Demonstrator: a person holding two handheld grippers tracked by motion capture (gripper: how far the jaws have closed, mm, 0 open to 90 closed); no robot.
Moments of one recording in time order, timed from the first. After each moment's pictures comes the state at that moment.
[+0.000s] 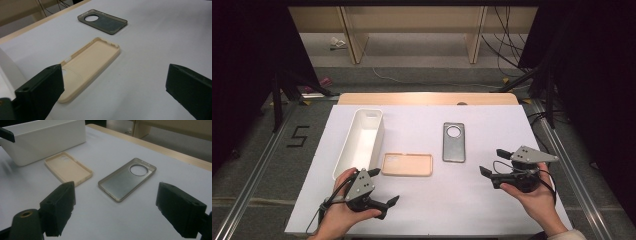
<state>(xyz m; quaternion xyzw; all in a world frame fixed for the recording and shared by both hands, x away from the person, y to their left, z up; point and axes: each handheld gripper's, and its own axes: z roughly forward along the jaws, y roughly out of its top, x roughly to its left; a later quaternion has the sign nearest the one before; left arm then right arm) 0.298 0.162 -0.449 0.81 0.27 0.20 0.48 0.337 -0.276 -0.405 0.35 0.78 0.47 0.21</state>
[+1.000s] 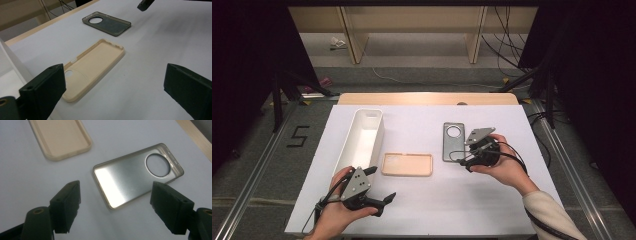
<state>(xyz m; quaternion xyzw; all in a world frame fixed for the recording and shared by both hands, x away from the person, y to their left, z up) 0.298 0.169 -0.445 0.81 0.27 0.21 0.48 0.422 -0.205 -0.418 0.22 0.91 0.28 0.18</state>
